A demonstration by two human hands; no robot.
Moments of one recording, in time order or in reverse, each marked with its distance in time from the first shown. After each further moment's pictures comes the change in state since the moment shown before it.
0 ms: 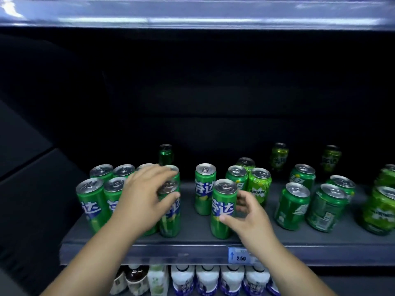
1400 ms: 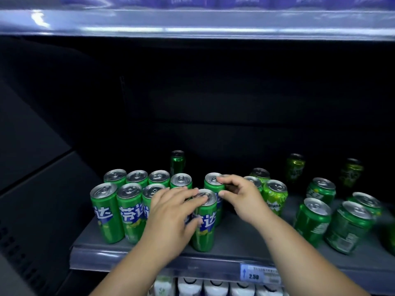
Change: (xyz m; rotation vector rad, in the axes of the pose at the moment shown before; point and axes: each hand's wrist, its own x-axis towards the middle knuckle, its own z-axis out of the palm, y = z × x) left_hand -0.023 0.016 0.034 0.009 0.053 0.067; right_hand 0.095 -0.009 0.035 0.044 -0.145 -0.181
